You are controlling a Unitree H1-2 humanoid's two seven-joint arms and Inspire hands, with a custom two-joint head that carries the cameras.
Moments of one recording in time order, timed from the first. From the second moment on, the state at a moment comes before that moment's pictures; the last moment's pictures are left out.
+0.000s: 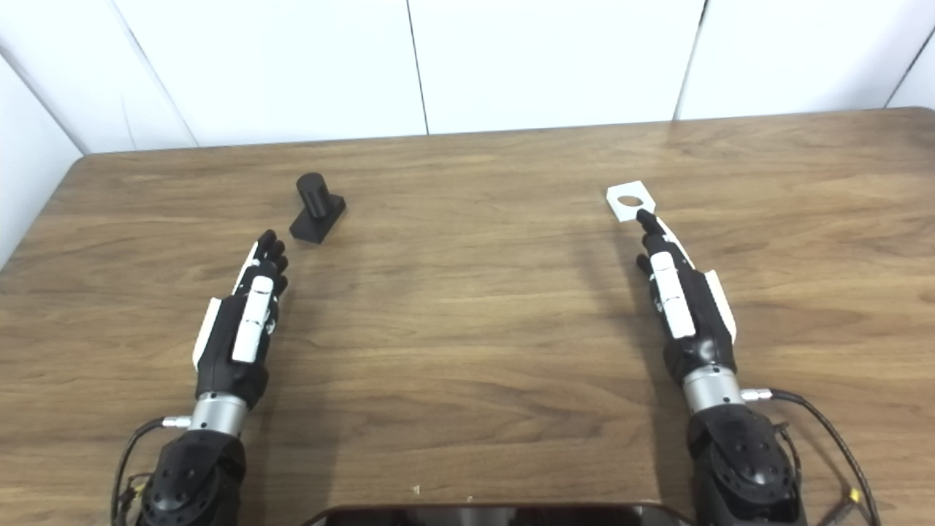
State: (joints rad) left arm 0.07 0.06 0.07 -0.21 -0.02 0.10 -0.04; right arm 0.00 -0.09 -0.07 -0.15 0.09 0.11 0.04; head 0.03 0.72
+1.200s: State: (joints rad) left arm 0.02 0.22 0.00 -0.36 0.40 0.22 -0.03; right arm -0.01 -0.09 -0.06 -0.14 0.10 0.10 0.04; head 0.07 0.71
